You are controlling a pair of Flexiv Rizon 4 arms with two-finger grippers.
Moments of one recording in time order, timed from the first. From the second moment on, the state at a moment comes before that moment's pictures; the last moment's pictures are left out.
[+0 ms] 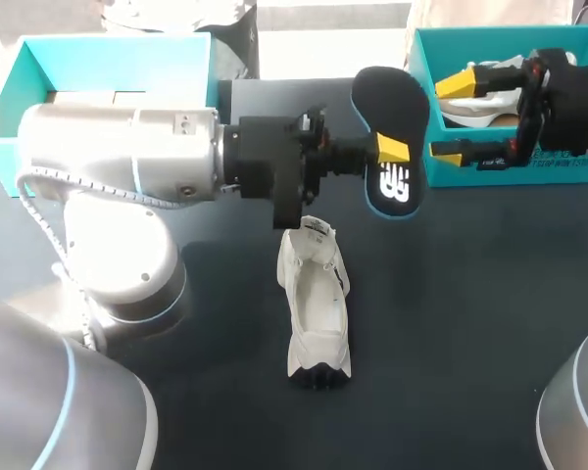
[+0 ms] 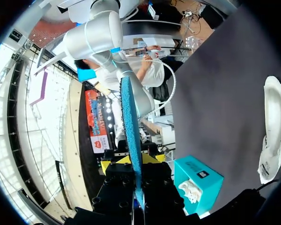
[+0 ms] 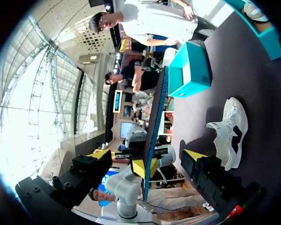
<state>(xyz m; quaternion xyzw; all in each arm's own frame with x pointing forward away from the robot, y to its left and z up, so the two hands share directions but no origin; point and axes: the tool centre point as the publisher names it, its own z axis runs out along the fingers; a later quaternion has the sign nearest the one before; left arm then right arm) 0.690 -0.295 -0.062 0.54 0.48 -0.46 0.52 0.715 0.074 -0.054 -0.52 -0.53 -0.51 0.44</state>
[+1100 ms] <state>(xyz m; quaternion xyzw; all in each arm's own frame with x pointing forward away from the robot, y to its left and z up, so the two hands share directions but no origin) 0.674 -0.339 -0.067 0.55 0.47 -0.46 0.52 0.733 0.077 -0.067 -0.53 -0.52 -0.51 0.44</state>
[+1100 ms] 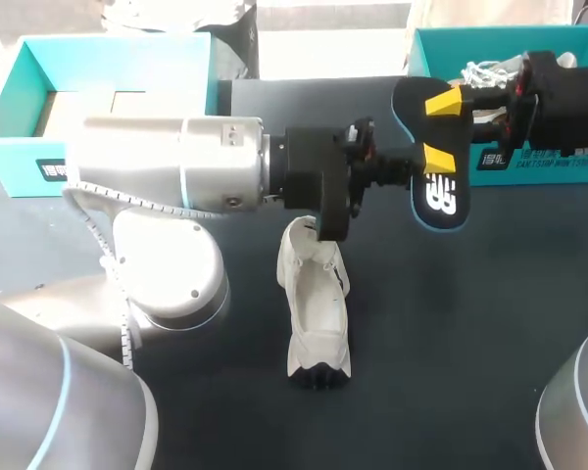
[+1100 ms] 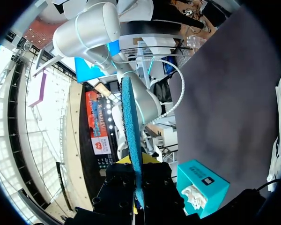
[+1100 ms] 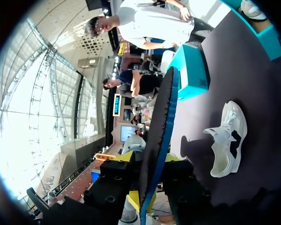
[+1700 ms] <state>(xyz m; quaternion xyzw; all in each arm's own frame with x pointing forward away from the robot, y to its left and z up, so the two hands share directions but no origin) 0.677 -0.325 -0.078 0.54 0.49 -0.47 0.50 0.731 0.076 -0.072 -0.53 -0.53 -0.49 0.45</state>
